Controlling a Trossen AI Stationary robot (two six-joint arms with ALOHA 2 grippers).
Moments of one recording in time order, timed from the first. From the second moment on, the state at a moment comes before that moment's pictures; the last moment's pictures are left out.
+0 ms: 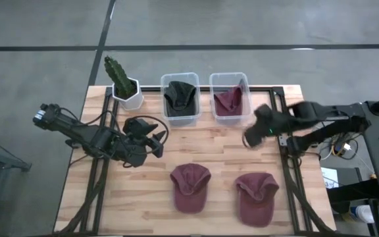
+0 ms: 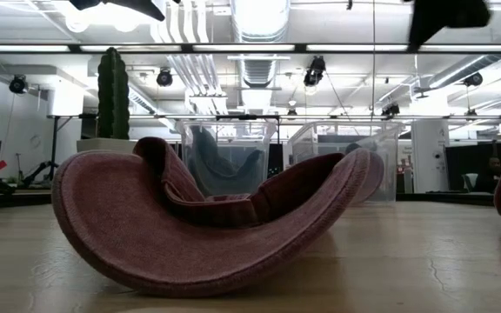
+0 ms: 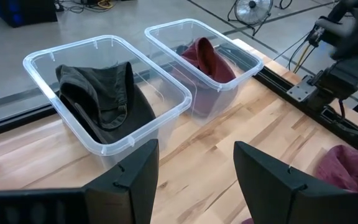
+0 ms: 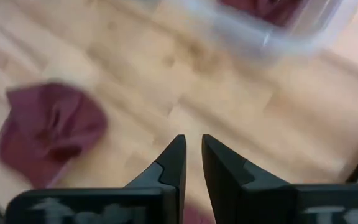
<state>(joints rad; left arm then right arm) -0.41 1.22 1.23 -0.84 -0.96 -1.02 0.14 1.12 1.30 -1.33 0.29 1.13</state>
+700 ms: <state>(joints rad) -0.41 1.22 1.22 -0.84 -0.96 -1.02 0.69 1.32 1.30 -1.41 -0.01 1.90</state>
